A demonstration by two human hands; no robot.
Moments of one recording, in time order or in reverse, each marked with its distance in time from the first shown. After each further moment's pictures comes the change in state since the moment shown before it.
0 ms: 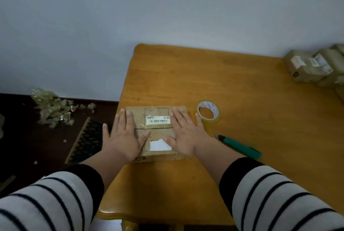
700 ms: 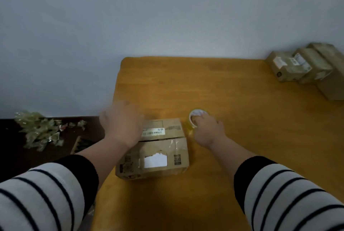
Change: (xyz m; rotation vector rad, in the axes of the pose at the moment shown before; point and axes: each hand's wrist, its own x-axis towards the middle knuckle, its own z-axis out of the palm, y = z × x) left_hand 0.039 0.042 -0.072 -0.090 0.301 0.127; right_hand 0.002 0.068 -0.019 0.231 0.117 0.437
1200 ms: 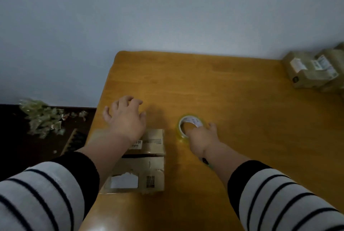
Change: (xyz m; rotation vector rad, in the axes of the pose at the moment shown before) left_hand 0.053 0.076 0.035 -0.047 -0.024 -0.156; right_hand 0.064 0.043 0.005 -0.252 -0.297 -0.155
